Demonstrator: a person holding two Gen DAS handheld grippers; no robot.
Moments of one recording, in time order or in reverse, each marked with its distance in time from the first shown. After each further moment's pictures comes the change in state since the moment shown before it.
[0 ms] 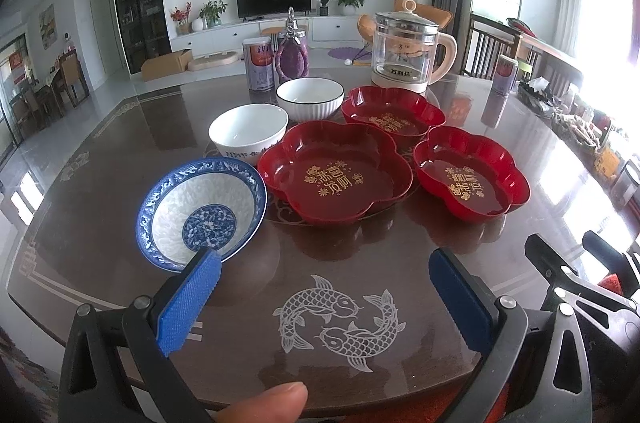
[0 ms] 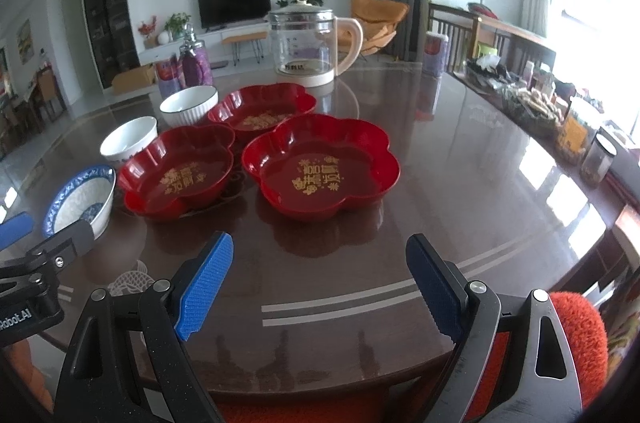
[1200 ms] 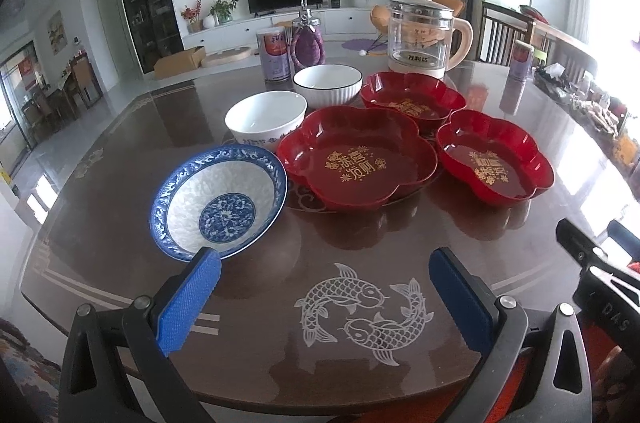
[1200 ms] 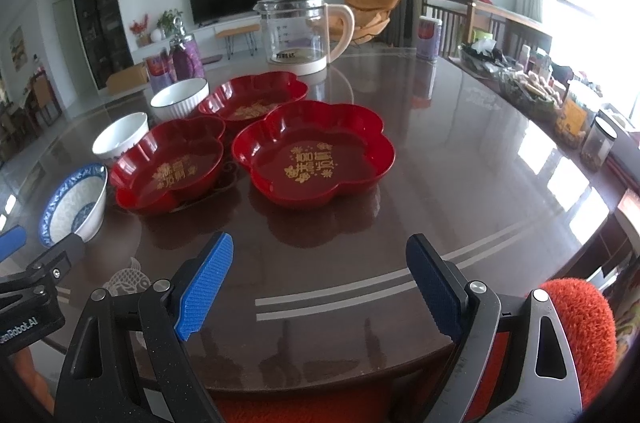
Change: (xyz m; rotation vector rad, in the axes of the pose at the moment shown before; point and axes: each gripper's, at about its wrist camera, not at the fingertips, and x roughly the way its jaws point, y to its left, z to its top) left arm 0.011 0.001 -0.009 0.028 0.033 0.072; right arm 0.005 -0.005 -0.005 0.018 0.008 -0.009
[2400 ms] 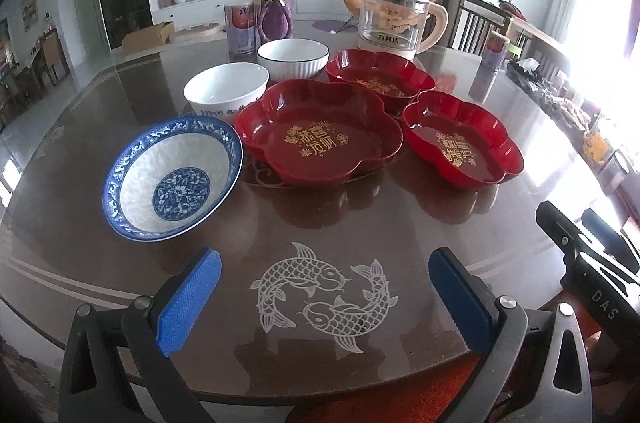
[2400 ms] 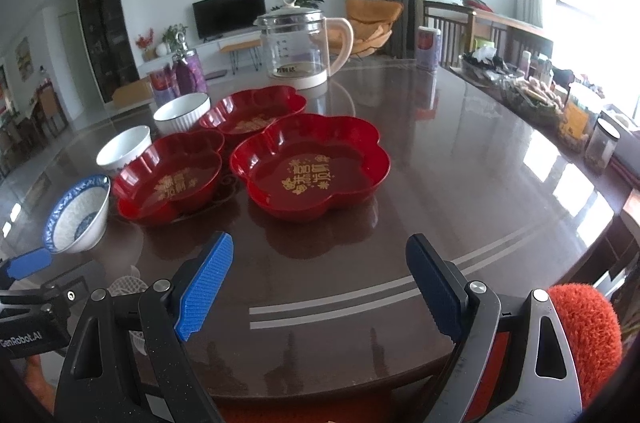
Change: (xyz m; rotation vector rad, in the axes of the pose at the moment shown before) left arm 0.011 -0.005 -0.006 -0.024 0.072 -0.145; right arm 0.001 -0.009 -0.002 0.020 -0.033 0.029
